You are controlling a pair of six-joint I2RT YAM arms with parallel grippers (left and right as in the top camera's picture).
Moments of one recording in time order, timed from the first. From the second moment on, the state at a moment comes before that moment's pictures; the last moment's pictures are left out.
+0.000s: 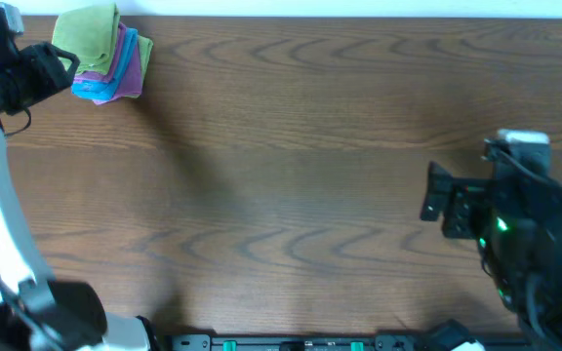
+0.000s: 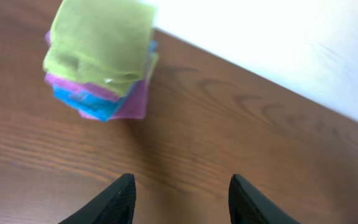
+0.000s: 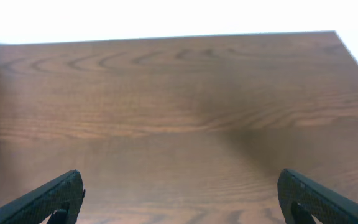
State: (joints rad) left arm 0.43 1.64 1.76 -0.97 0.55 -0.06; right arm 0.49 0.88 1.40 -1.16 0.46 0.34
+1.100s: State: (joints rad) left arm 0.12 1.37 1.76 -1.11 0.34 0.08; right arm 0.49 0.63 1.40 -1.35 0.50 0.30
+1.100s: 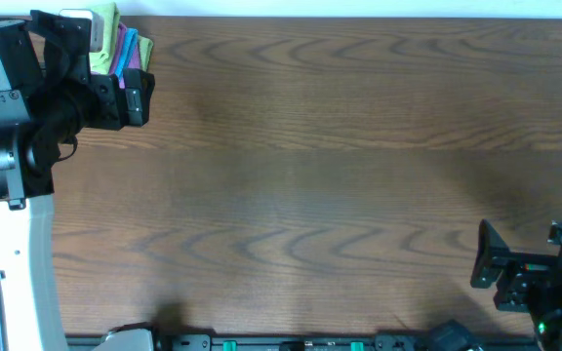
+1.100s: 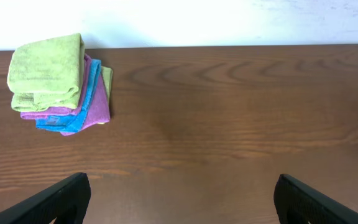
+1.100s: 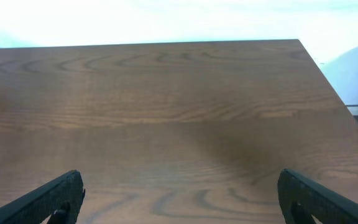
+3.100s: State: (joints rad) left arm 0.10 0.01 0.48 -0.68 0.05 0.01; right arm 0.49 0.63 1.40 -1.35 0.51 0.30
